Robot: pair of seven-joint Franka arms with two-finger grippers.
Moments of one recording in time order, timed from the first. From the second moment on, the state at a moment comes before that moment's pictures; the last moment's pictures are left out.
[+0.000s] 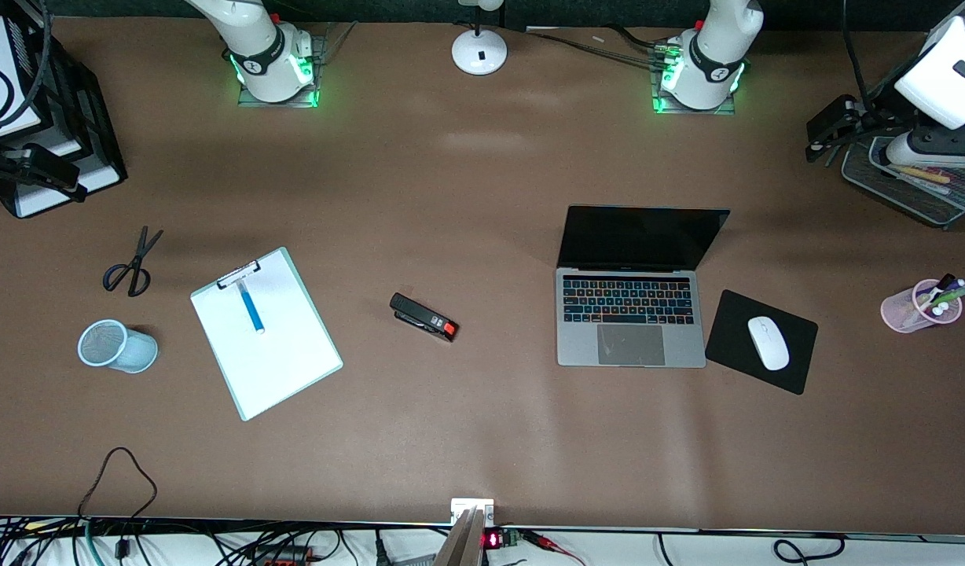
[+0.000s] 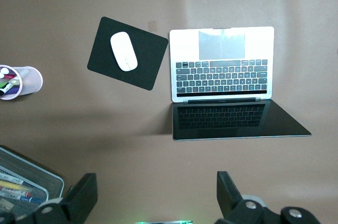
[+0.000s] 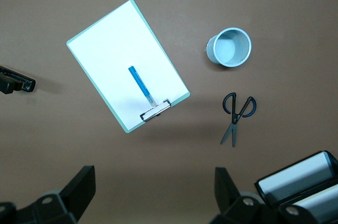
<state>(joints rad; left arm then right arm) 0.00 -0.07 -0.10 -1.58 -0.01 1.47 -0.07 0.07 0.04 -0.12 -1.54 -0.02 1.56 -0.04</state>
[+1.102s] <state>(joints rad) 0.01 -0.05 -0.11 -1.58 -0.01 1.41 -0.07 0.08 0.12 -0.12 -1.54 -0.02 1.59 -0.04</state>
